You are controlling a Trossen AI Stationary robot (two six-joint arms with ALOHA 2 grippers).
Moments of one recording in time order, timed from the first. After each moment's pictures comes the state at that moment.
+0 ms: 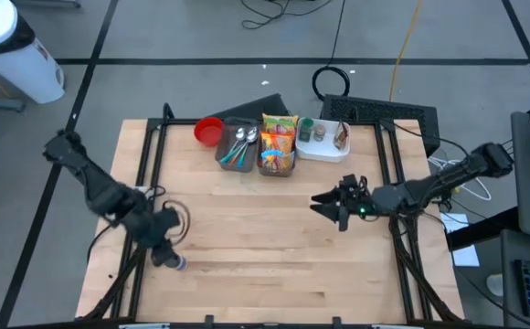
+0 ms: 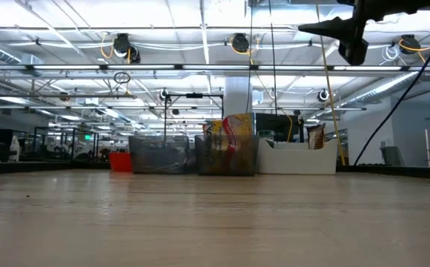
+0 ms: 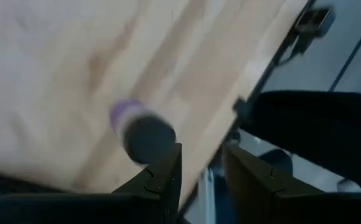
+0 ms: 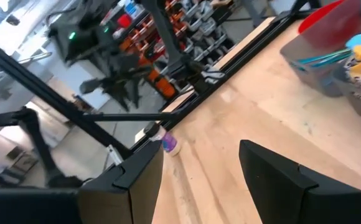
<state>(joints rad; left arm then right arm) -0.69 1.02 1.00 -1.01 0.08 -1.37 0.35 0.93 0.52 0.29 0.43 0.80</state>
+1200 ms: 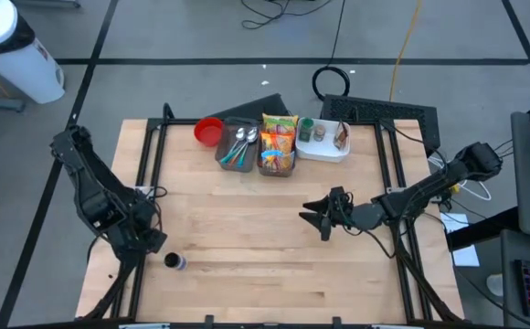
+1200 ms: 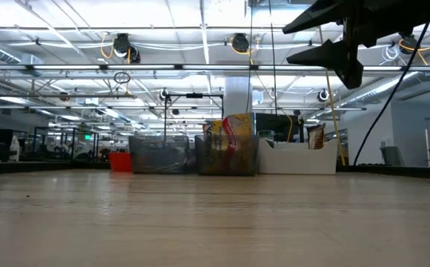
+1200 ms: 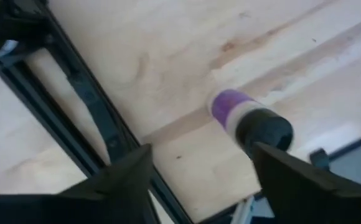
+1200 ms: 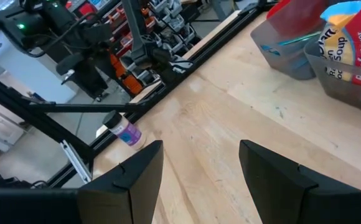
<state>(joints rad) -0.93 1.01 1.00 -1.38 -0.03 -2.05 0.42 1.20 0.52 0.42 0.60 0.83</state>
